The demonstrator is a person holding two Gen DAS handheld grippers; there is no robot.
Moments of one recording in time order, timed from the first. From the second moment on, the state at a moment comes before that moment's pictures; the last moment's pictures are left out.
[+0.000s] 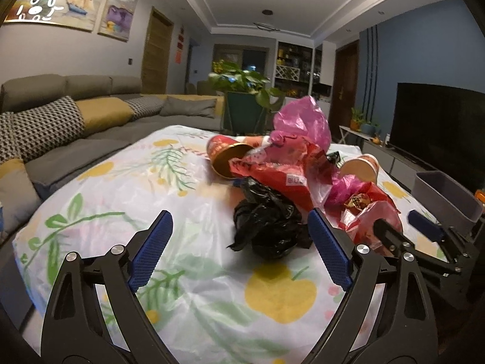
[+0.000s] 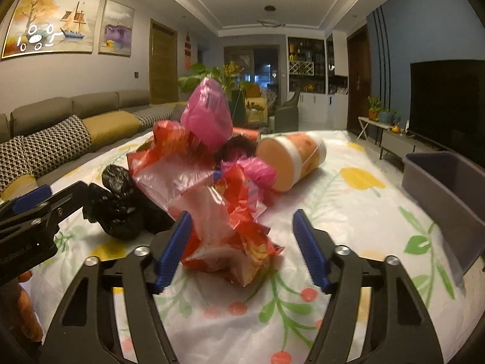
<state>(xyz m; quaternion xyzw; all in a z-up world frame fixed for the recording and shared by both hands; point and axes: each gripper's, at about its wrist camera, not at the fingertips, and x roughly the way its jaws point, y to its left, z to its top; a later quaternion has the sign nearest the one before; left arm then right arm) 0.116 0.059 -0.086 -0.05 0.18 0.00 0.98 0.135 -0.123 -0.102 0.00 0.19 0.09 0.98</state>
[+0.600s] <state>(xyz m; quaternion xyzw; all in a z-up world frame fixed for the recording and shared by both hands) 0.150 0.049 -0.102 -0.06 0.24 -0.07 0.97 0.124 -0.145 -0.094 0.01 0.19 0.11 0.98</state>
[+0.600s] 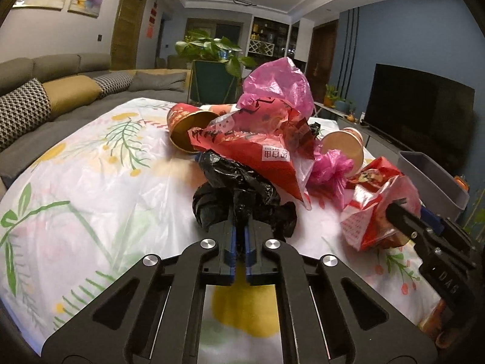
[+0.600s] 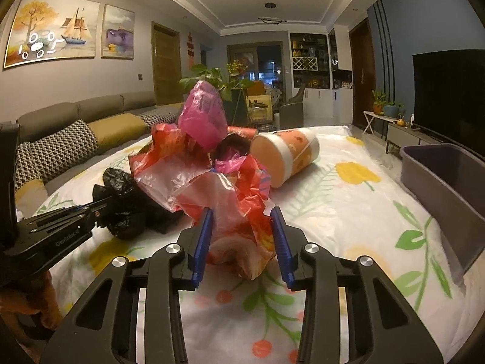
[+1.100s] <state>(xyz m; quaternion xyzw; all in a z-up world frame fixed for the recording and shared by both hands) 0.080 0.055 -0.063 -0.06 0.19 -0.05 0.98 0.090 -0.178 -0.068 0.03 0.14 0.08 0.99</state>
